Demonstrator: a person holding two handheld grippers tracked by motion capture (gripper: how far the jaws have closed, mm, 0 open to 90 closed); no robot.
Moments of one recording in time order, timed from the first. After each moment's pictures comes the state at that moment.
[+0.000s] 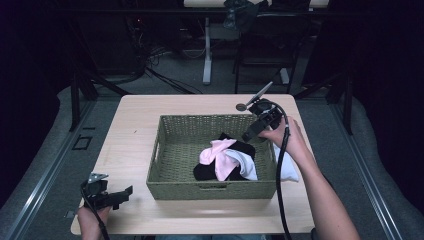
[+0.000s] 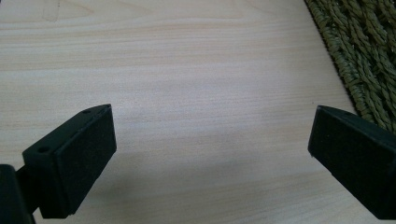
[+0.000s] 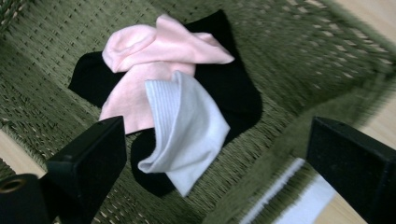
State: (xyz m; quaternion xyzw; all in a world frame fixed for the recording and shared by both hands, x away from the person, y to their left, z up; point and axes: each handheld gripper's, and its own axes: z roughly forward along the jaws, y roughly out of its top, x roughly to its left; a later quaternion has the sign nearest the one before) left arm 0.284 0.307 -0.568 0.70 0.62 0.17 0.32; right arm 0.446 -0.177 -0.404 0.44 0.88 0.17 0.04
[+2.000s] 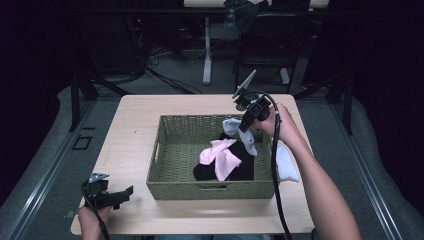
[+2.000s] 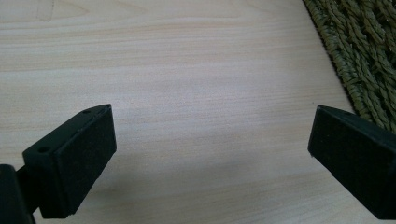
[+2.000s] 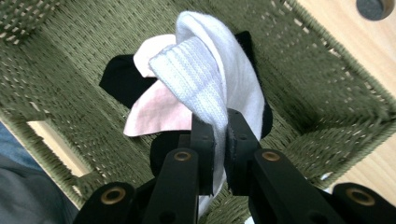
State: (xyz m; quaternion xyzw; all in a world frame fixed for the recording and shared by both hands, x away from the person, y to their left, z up) left arm 0.285 0.307 -0.569 0.70 0.62 0.17 0.32; right arm 0.452 -0.144 -0.365 0.38 0.91 0.14 0.03
